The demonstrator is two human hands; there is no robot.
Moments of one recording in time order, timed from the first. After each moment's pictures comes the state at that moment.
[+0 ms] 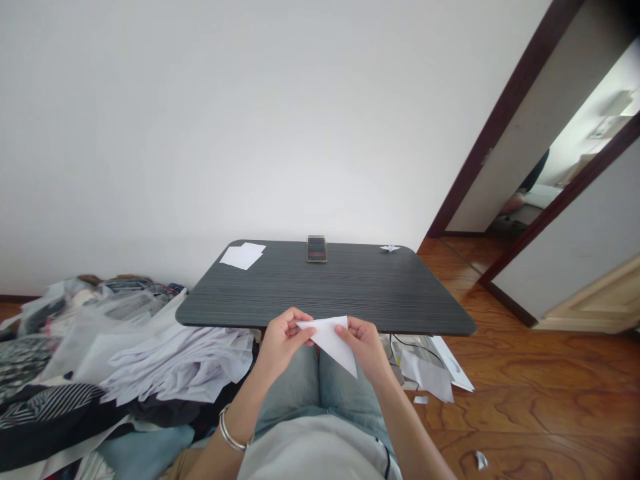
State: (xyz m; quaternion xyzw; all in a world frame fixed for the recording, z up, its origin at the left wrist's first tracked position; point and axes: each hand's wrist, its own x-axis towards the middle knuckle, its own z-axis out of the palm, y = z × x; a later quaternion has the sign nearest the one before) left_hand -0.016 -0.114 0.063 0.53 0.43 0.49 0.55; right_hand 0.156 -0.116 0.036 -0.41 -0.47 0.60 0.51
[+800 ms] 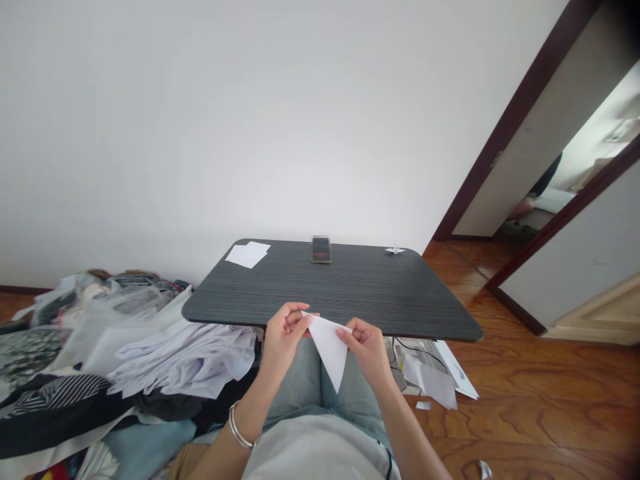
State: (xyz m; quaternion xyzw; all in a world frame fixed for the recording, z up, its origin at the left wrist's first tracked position) left_hand -0.012 -0.118 0.068 0.44 0.42 0.58 0.54; right_hand 0.148 -0.122 0.039 -0.44 -0.51 0.52 0.53
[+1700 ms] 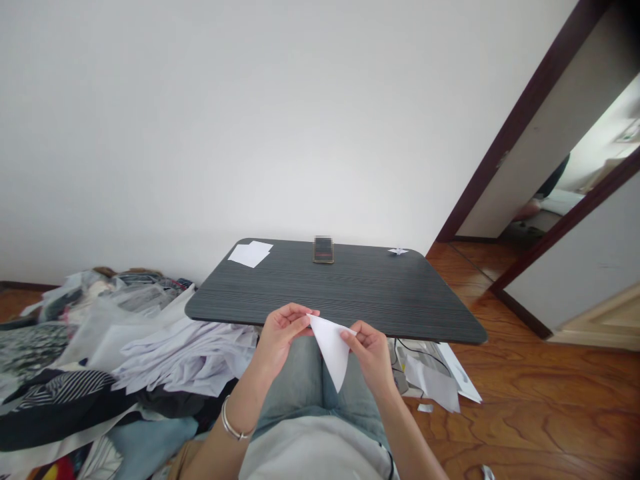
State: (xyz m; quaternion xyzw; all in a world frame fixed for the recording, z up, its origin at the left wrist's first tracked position) left_hand -0.027 -0.116 0.076 0.40 0.36 0.57 0.62; right_hand 0.144 -0.126 0.034 -0.43 -0.48 0.52 0.57
